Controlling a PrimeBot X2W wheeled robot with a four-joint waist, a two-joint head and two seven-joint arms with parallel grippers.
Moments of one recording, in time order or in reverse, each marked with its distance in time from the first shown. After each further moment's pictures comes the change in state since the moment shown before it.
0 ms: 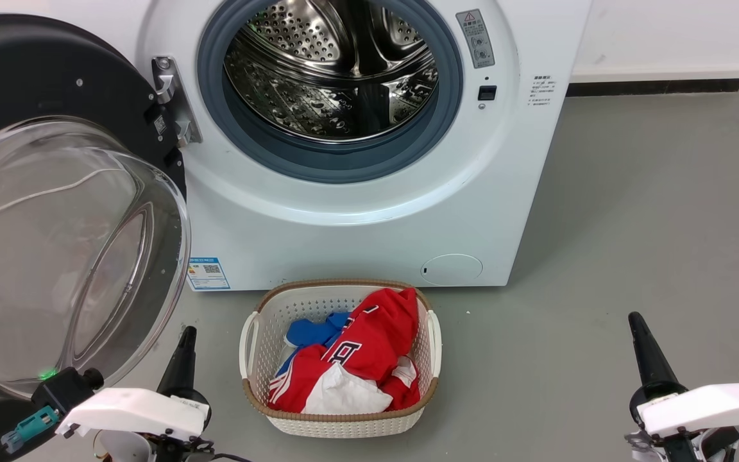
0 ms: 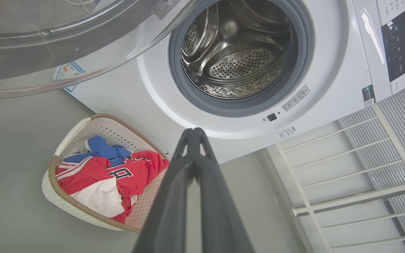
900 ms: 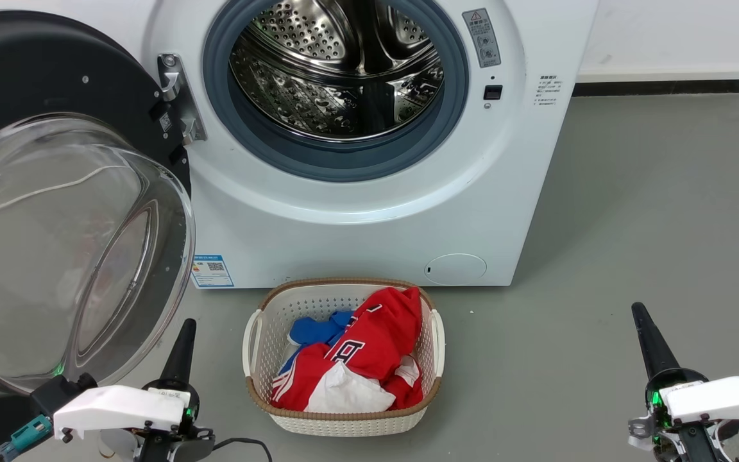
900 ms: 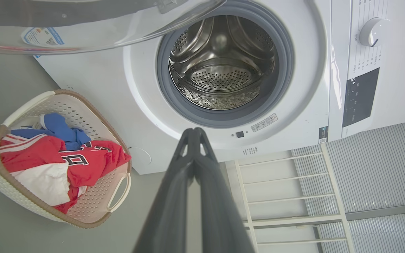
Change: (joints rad) left arm -0.022 -0.052 0.075 0.027 -0.232 -0.056 0.061; right arm -0.033 0.000 -0.017 0.028 0.292 0.000 0.041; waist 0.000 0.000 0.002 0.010
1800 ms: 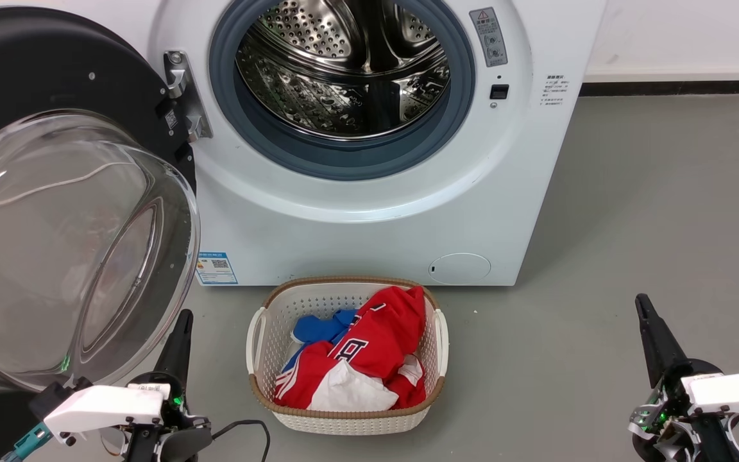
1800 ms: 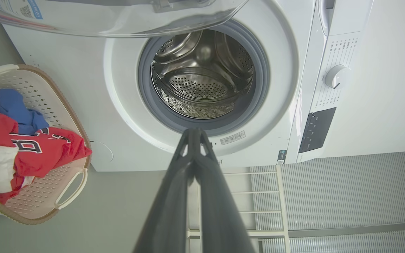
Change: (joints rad) left arm -0.021 -0.044 0.065 0.022 -0.195 -0.048 0.049; right arm -0.026 0.000 -0.016 0.024 0.250 0.000 0.037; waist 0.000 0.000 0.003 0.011
